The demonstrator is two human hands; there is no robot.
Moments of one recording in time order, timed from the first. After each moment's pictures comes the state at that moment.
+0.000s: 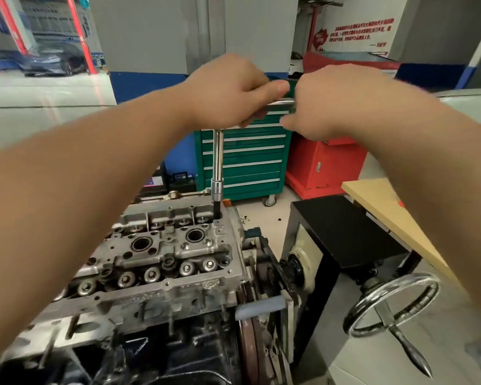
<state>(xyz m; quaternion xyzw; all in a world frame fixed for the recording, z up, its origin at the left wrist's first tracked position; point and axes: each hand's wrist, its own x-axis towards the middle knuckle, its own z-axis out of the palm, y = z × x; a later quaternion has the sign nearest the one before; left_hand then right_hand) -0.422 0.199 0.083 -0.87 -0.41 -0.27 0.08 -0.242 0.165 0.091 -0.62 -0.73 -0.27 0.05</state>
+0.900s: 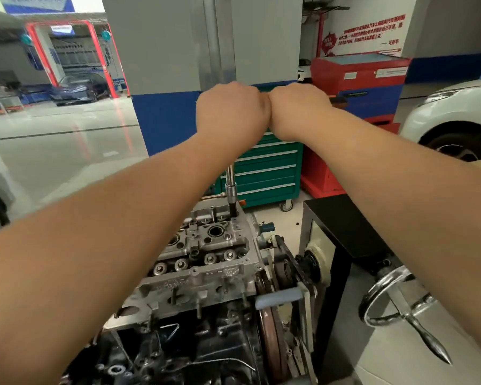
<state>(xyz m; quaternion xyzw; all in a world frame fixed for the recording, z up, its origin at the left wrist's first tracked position) -0.401 0.179 0.063 -0.72 -0.57 -0.26 0.31 -0.277 0.170 0.082 -0.61 -0.75 -0.22 0.11</state>
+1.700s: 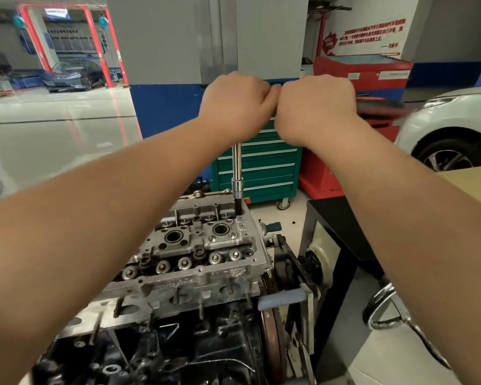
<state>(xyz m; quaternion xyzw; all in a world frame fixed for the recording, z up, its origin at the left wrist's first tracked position) -0.422 0.180 0.068 -0.77 -0.50 -0.34 0.19 -0.291 0.164 0.067 -0.63 -0.69 -0.33 0.15</state>
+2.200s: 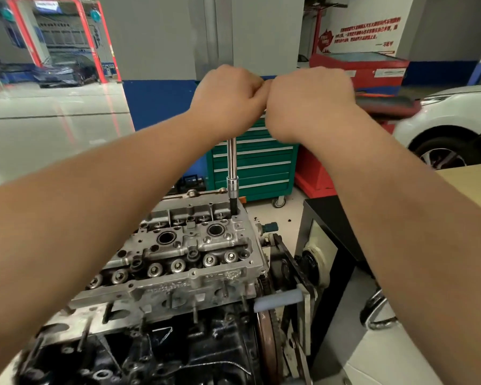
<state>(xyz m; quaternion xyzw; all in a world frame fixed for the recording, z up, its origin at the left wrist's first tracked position) -0.430 0.187 0.067 -0.79 -0.48 -0.36 0.11 -0.301 0.157 0.077 -0.63 -0.70 -0.31 0.12</state>
